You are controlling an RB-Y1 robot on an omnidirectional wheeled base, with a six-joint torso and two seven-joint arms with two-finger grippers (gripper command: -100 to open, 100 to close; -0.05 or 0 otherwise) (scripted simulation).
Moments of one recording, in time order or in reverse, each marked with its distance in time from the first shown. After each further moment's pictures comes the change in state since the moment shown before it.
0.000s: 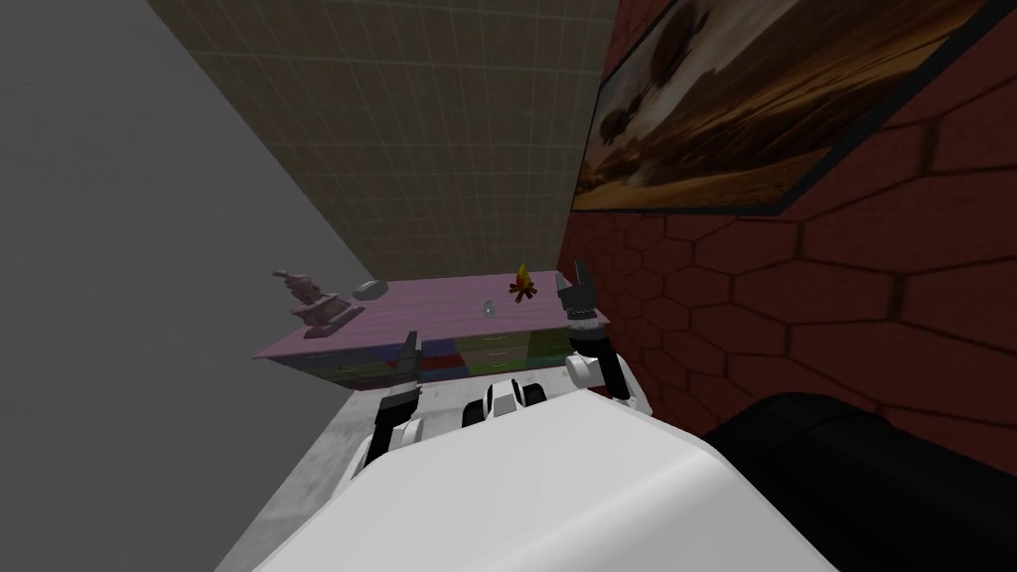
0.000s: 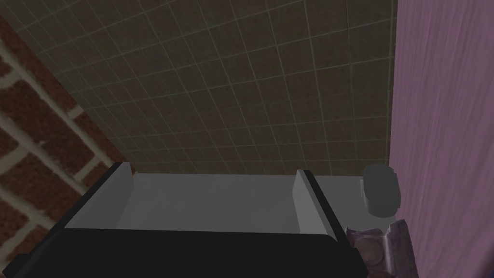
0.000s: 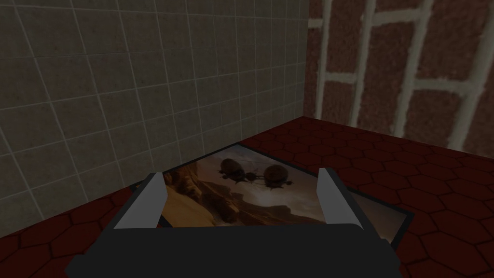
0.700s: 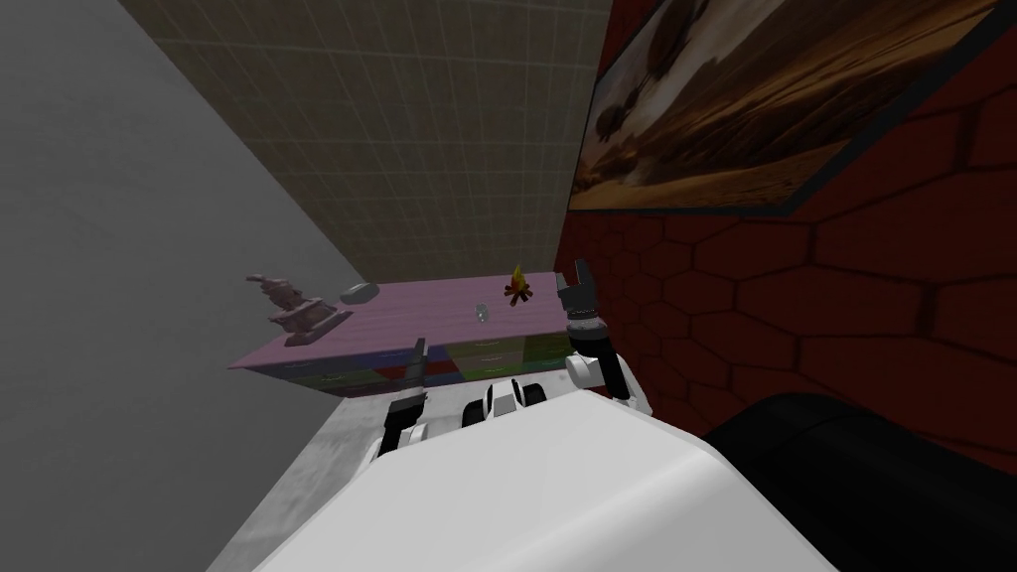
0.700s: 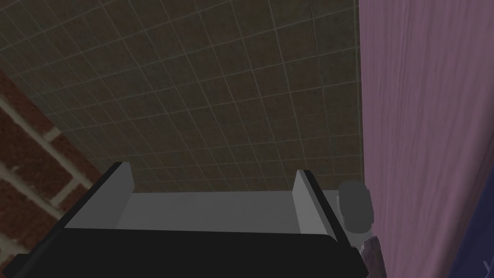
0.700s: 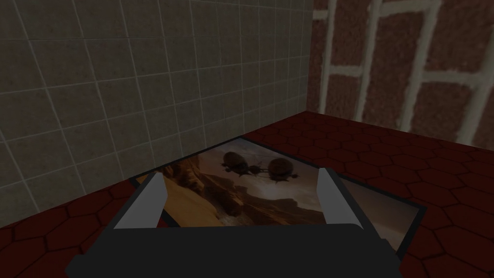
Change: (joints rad) left arm -0.037 -0.001 -0.014 0.173 -0.016 -0.070 -0.002; right arm 0.000 0.000 0.000 0.000 0.000 0.000 0.000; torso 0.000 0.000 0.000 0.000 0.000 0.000
